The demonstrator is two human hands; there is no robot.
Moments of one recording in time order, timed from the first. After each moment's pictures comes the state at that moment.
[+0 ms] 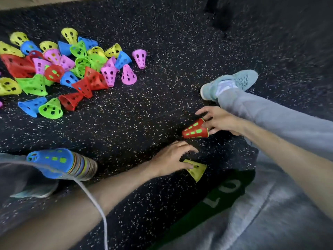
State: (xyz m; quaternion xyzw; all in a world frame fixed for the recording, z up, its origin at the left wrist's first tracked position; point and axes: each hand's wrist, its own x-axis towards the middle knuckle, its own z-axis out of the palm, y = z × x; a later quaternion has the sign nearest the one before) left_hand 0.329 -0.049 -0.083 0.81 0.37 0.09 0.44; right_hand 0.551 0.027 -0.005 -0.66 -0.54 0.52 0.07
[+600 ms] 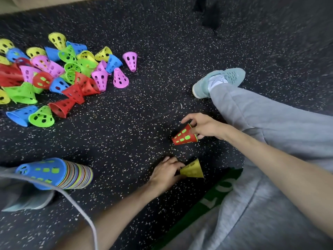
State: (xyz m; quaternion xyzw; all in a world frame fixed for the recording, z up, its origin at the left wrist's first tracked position) left_hand 0.338 -0.084 -0.136 0.82 0.45 -0.01 0.35; right_hand 0.530 0.020 -0.014 -0.66 -0.55 0.51 0.04
